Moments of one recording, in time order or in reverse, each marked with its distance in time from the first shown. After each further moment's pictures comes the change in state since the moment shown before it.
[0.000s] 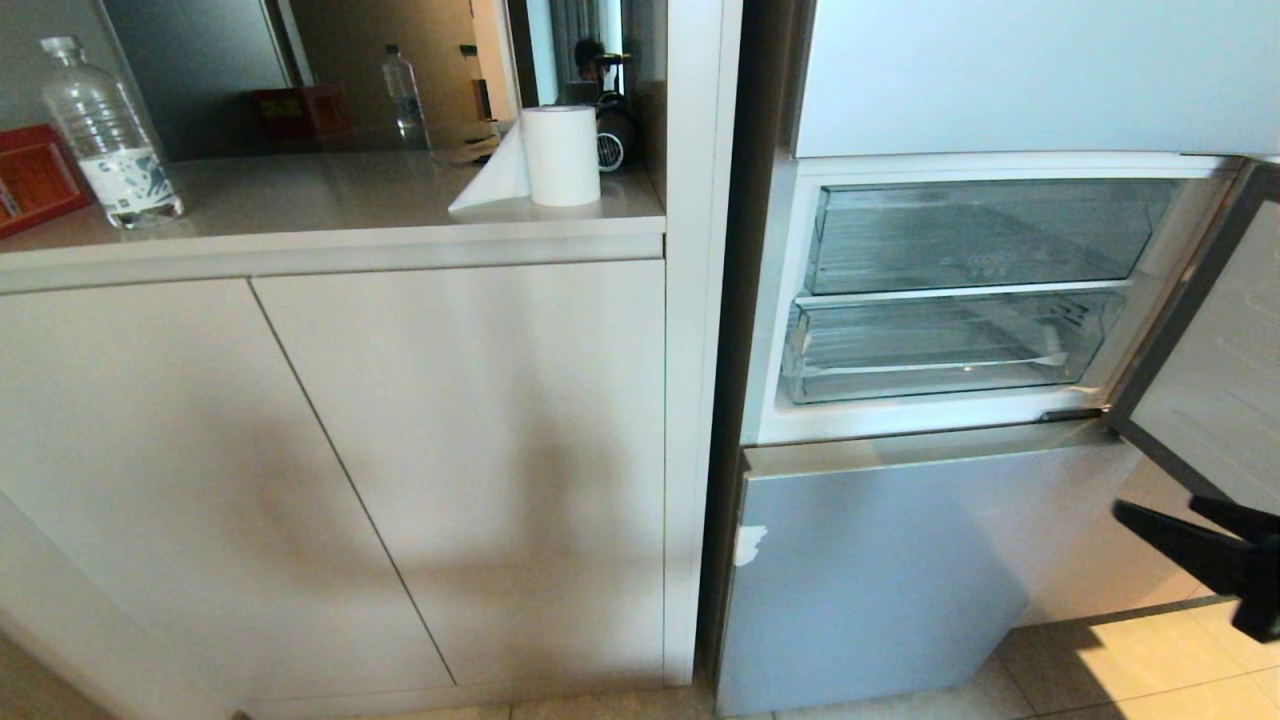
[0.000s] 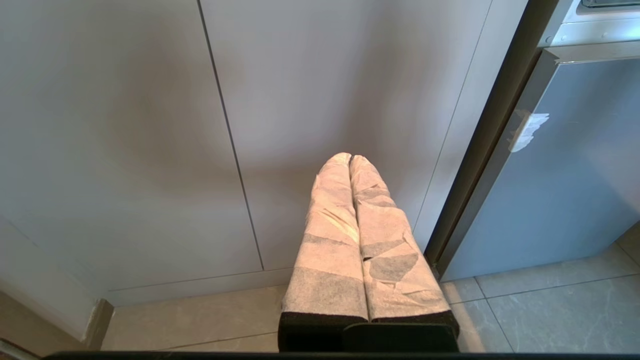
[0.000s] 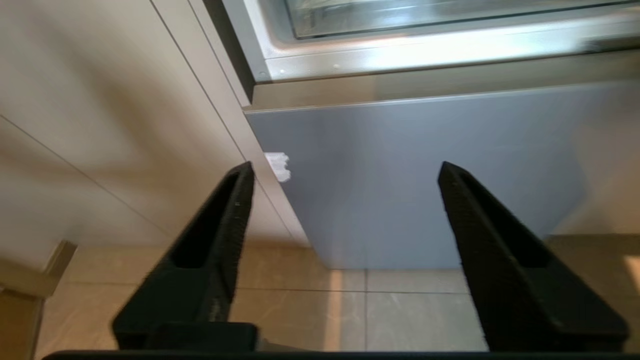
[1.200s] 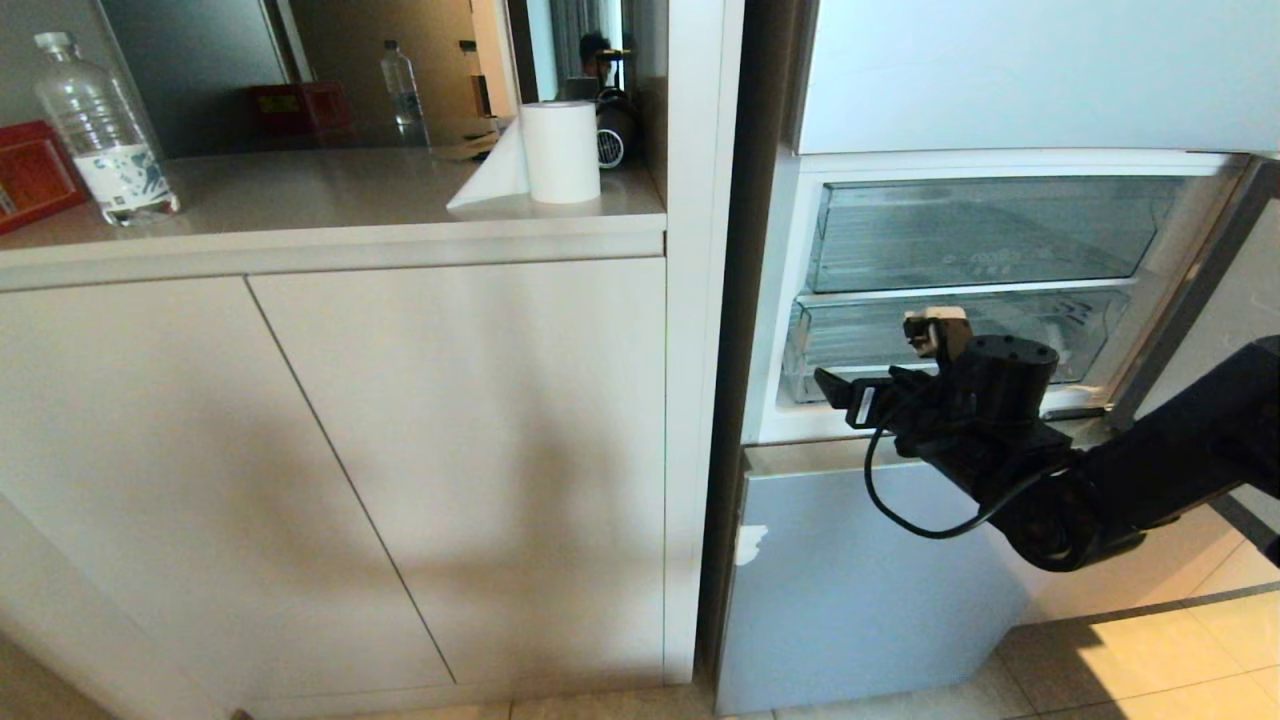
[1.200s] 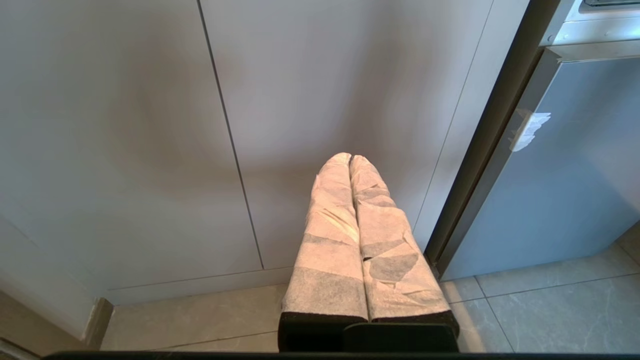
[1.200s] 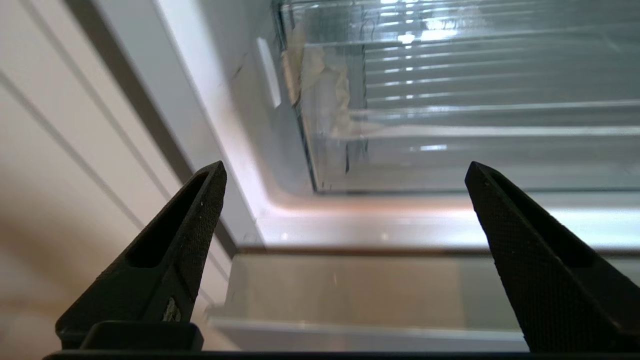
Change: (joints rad) left arm 0.000 0.000 0.000 0.000 0.000 0.000; right arm 0.215 1.074 -0.594 -0.658 -0.230 -0.032
